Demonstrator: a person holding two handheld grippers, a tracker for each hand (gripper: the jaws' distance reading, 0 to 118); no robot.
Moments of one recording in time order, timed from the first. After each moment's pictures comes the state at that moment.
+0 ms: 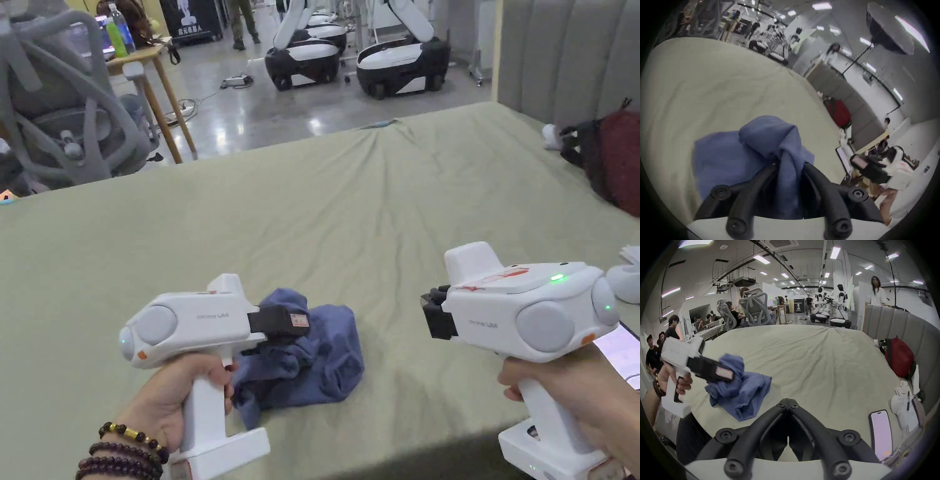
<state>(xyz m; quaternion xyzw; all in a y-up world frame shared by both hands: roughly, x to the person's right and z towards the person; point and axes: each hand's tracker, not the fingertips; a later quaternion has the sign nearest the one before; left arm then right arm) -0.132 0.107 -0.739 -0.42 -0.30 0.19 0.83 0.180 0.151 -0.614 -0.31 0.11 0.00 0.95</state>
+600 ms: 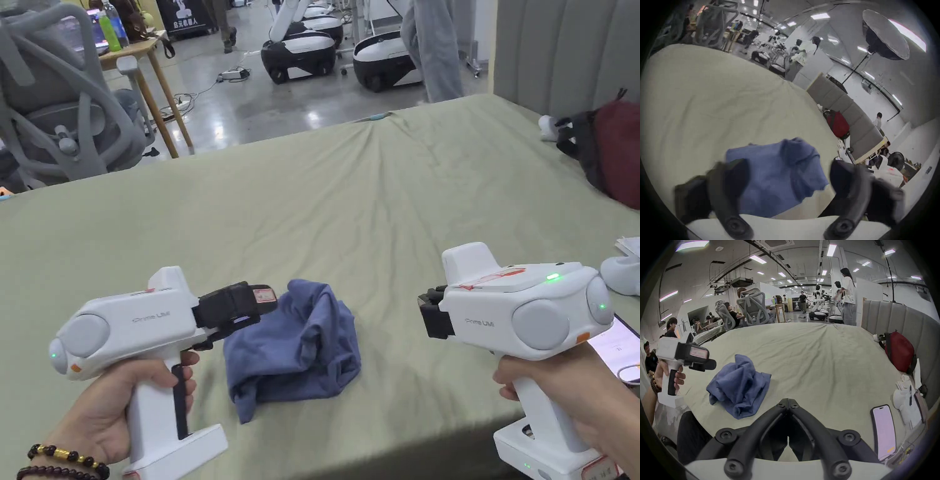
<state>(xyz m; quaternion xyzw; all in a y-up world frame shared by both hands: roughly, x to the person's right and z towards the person) -0.203 0.131 -0.713 -0.36 -0.28 0.23 0.86 0.178 0.142 -0.618 -0.31 0.11 -0.01 0.94</state>
